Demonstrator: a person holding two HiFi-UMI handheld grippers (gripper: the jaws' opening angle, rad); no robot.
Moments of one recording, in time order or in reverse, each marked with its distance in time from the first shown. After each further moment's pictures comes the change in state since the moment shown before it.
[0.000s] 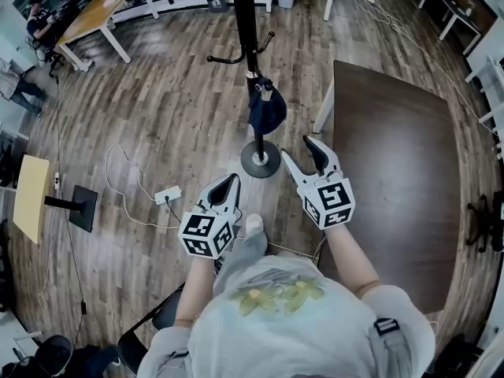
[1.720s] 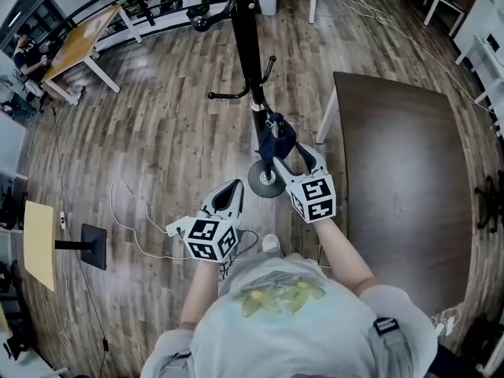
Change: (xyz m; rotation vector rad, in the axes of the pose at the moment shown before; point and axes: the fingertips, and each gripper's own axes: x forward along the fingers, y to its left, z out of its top) left arm 0.079 0.086 0.042 0.042 0.043 -0.099; right arm 0.135 -0.029 -0.045 0.062 0.143 -0.136
